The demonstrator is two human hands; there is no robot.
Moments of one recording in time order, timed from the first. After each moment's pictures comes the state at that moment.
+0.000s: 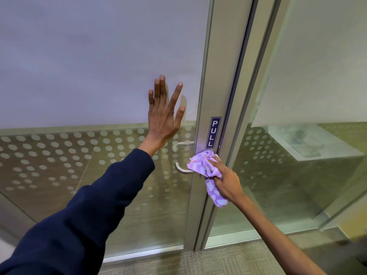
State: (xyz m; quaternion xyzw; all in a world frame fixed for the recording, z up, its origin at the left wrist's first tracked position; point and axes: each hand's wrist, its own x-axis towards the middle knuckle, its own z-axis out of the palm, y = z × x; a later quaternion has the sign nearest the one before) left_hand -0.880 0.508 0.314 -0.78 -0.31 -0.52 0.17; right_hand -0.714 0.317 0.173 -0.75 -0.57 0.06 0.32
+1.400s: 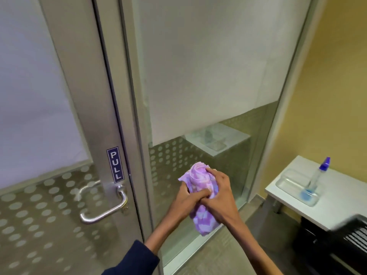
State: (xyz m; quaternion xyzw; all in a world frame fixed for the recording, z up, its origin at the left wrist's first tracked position) left_hand -0.704 0.248 0.237 -0.68 -0.19 -0.14 -0.69; right_hand -0.644 0.134 0.237 -0.75 -0.31 0.02 0.59
